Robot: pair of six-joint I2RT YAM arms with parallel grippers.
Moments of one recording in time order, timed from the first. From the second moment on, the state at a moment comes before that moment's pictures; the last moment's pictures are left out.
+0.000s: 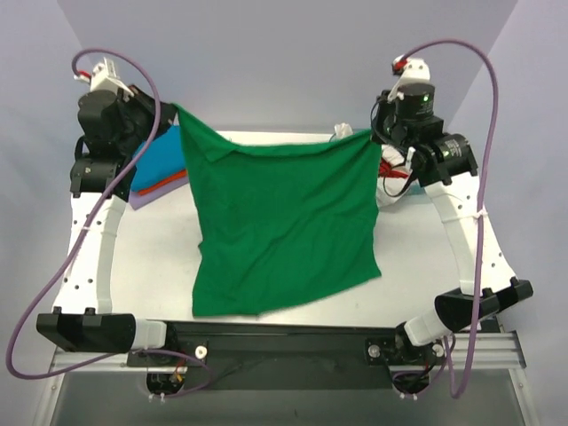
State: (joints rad) left arm -0.05 1.35 1.66 -0.43 0.12 -0.67; right arm 0.35 1.50 1.90 -0.79 0.27 0.18
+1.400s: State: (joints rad) left arm -0.06 1.42 1.68 -0.15 0.14 -0.64; right arm 0.25 1.37 1.63 -0.51 0.28 0.10
